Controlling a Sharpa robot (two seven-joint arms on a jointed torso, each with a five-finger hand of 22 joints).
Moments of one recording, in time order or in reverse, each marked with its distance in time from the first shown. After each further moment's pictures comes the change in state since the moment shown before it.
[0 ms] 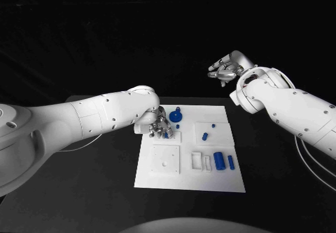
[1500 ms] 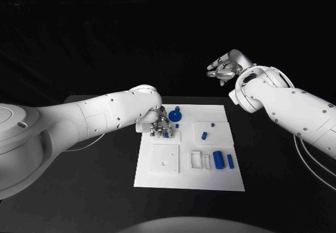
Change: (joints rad) left arm -0.014 0.043 0.007 -0.062 -0.012 0.031 -0.007; left_hand 0.000 0.000 -0.003 -0.003 -0.032 0.012 -0.011 0.010 -0.006 0.001 0.001 0.000 0.005 -0.007 0.003 0.000 -0.006 0.000 -0.004 0.004 0.000 0.000; right arm 0.000 0.001 0.000 0.007 -0.012 0.000 -0.001; right_hand 0.000 0.000 0.011 -0.011 0.015 0.000 0.000 0.000 0.000 0.000 0.000 0.000 -0.002 0.000 0.000 0.000 0.000 0.000 0.000 0.000 -0.004 0.006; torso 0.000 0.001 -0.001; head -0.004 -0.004
